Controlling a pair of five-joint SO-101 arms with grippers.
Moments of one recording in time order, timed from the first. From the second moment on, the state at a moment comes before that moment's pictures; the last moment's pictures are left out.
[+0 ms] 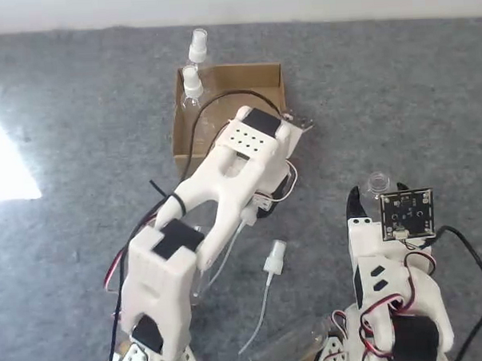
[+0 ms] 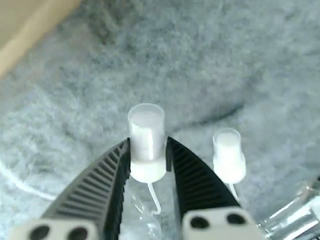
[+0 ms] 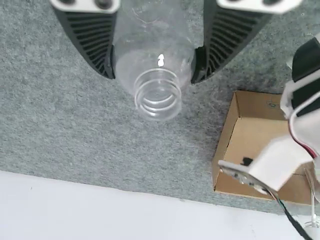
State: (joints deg) left arm 27.0 28.8 -12.6 98.3 2.9; right arm 0.2 -103.1 68.7 68.2 8.0
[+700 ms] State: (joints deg) left arm 27.2 -8.0 10.9 88.8 2.8; right arm 0.1 -103.1 68.7 68.1 8.0
